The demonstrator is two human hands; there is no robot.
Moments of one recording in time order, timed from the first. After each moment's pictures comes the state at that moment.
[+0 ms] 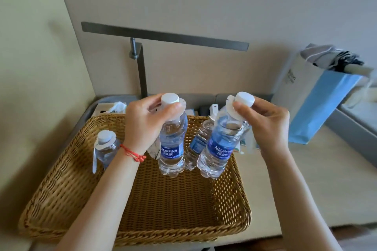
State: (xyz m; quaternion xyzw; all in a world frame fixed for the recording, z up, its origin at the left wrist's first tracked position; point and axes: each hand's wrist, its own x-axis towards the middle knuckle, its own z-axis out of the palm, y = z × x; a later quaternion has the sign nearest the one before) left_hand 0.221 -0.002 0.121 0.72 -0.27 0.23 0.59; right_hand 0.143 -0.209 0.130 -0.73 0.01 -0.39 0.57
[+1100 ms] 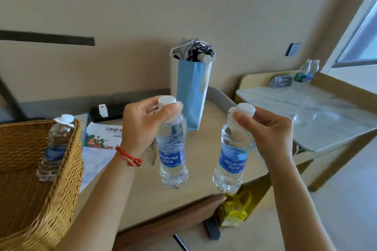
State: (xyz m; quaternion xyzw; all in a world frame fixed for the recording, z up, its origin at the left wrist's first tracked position) left_hand 0.050 -0.373 0.125 0.61 -0.34 0.05 0.72; right_hand -0.096 -0.549 0.134 -0.75 0.13 -0.45 0.46
